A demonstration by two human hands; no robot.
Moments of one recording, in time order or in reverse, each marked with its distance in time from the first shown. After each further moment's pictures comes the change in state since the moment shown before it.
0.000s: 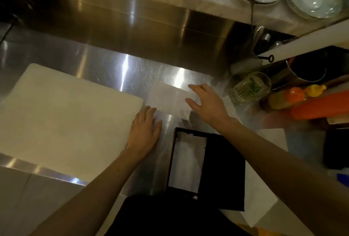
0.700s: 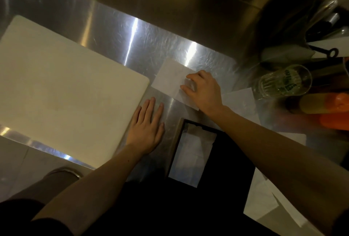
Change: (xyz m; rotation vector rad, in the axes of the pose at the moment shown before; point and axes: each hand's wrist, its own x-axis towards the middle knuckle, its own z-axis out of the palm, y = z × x) left_hand -0.026 -0.037 0.051 0.423 -0.055 0.070; right_hand 0.050 0.013 0.077 -0.005 -0.033 -0.067
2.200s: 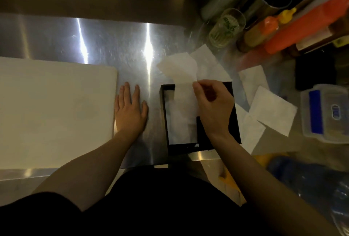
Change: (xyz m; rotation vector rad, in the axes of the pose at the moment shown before) left_hand 0.000 -0.003 -0.005 -0.153 -0.004 0.046; right_hand -0.193 -0.080 -0.048 0.544 0.732 0.502
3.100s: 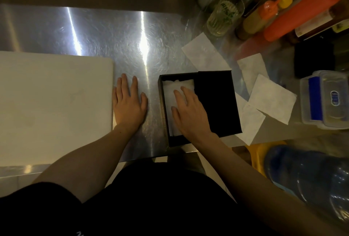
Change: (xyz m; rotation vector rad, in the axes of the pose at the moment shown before) left_hand -0.001 -0.005 0.009 -0.002 0.056 0.016; right_hand -0.054 0.060 0.037 -0.794 -0.427 -0.282
